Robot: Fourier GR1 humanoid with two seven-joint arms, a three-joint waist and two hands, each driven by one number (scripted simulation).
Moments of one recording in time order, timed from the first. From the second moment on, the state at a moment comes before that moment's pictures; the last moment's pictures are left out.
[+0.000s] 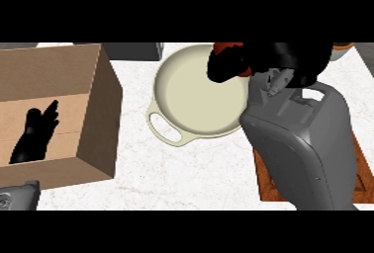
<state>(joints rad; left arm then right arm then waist) -0.11 0.30 0.13 -1.44 -0.17 0.06 0.38 -1.04 -0.01 0.11 -1.63 1.12 0.40 1.01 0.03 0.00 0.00</state>
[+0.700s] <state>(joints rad) -0.14 0.29 0.13 -1.41 -0.18 0.07 0.36 -1.03 0.00 0.10 -1.19 0.86 -0.06 0.96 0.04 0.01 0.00</state>
